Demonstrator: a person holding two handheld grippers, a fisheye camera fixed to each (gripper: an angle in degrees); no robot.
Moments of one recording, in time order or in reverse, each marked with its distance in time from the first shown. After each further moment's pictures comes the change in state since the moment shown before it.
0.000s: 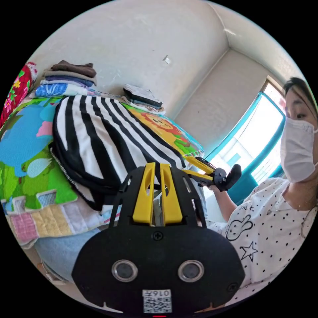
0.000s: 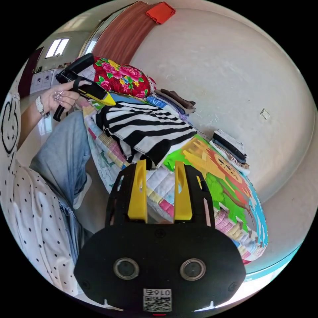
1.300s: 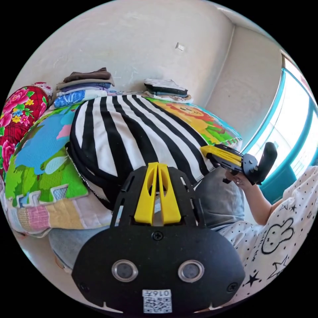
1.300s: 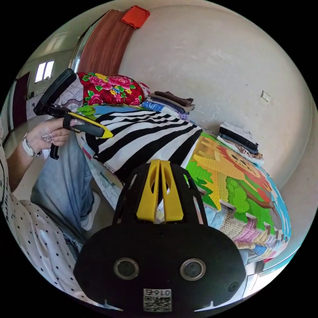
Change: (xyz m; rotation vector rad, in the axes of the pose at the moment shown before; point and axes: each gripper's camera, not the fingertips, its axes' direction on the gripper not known) left arm 0.037 0.050 0.071 -0.021 -0.340 0.046; right arm -0.002 0.036 0.084 0.045 -0.079 0.164
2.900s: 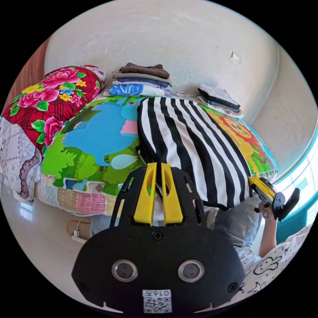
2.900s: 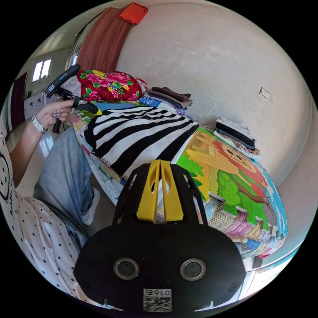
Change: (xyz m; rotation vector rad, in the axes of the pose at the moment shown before) left arm -0.112 -0.093 -0.013 -0.029 -0.328 -0.268; right arm 0.105 -0.023 -0.030 -0.054 0.007 0.011
